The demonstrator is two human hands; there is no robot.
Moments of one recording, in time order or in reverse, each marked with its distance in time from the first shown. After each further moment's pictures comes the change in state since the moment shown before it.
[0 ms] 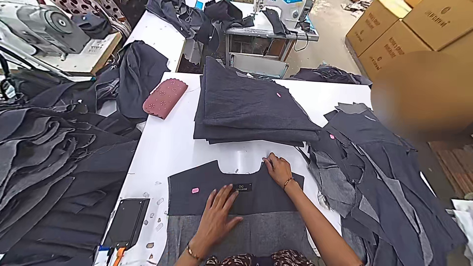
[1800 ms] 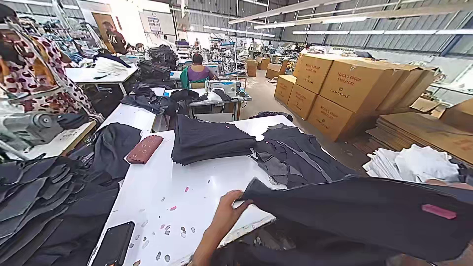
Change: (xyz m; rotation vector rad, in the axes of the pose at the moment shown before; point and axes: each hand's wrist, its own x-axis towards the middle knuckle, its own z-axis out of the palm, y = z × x) left_hand -0.003 0.167 -0.096 -0.762 0.133 0.408; right_hand -0.364 -0.126 -0.359 1.001 1.127 -0.337
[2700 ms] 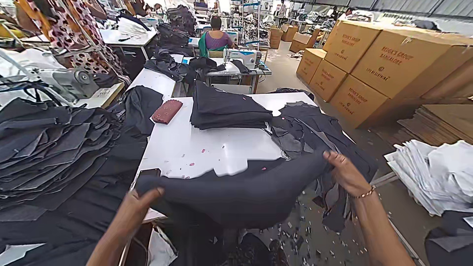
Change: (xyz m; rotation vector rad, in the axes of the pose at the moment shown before) left_hand -0.128 0.036 -0.193 -0.188 0.473 -0.648; right_hand -0.024 0.156 -0.018 -0.246 -0.293 0.948
